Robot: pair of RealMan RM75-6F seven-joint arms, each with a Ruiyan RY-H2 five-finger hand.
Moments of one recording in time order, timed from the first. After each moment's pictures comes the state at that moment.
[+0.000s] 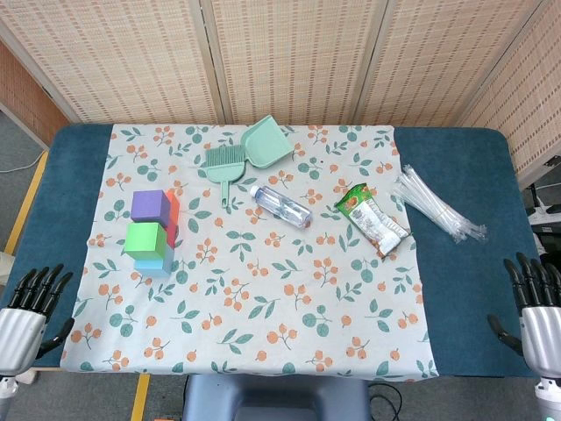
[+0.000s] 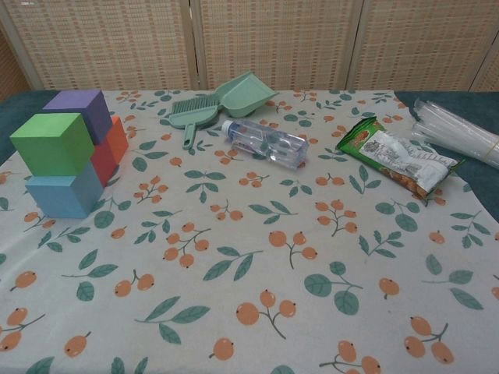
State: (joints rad) left arm -0.08 -1.23 0.02 -1.30 1.72 1.65 -0.03; right arm -0.05 -1.13 0.07 -1.65 -1.60 1.67 -0.19
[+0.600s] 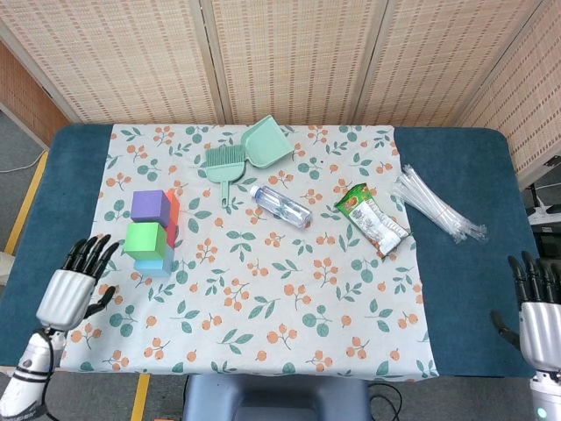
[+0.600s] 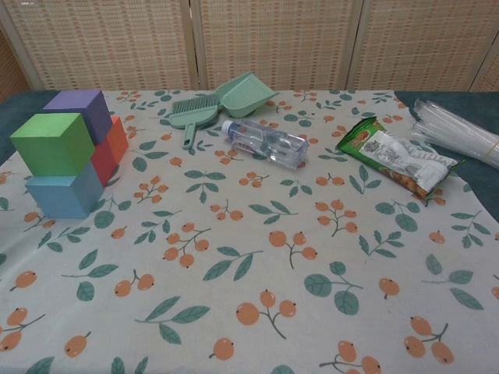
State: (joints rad) left arm -0.27 -1.32 -0.08 -1.35 1.64 1.40 0.10; right arm -0.05 -1.19 0.10 -1.64 -1.51 1.65 -0.29
